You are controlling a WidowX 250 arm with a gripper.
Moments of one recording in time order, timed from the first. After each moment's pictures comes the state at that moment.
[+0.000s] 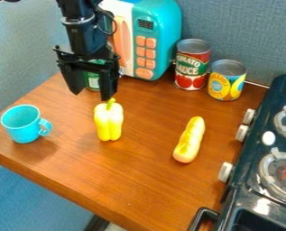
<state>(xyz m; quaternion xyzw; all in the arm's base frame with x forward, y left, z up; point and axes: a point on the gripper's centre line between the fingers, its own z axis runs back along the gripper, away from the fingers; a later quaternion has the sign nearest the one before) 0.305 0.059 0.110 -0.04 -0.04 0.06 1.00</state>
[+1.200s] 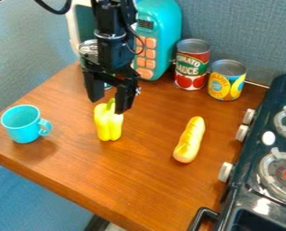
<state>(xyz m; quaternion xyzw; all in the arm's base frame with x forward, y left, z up) 0.323 0.041 0.086 0.00 0.03 -0.04 1.00</state>
